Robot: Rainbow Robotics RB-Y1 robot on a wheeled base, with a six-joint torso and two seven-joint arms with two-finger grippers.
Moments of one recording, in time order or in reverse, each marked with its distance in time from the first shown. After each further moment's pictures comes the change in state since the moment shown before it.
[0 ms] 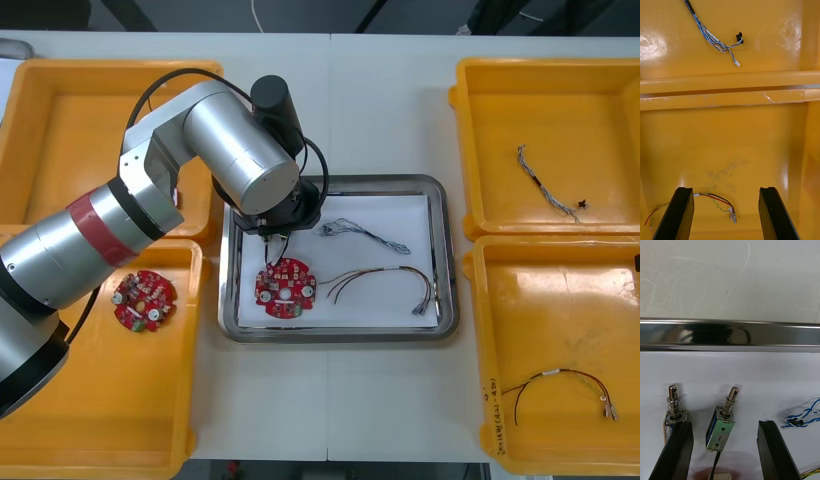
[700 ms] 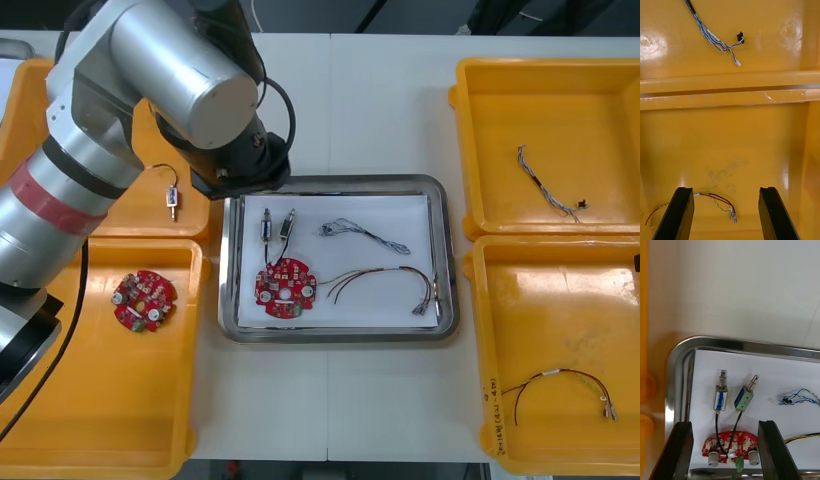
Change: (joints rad) right arm 0.000 0.000 0.000 0.000 -0.003 0.000 0.000; left arm 0.000 0.022 0.257 -0.178 -0.003 0.315 0.000
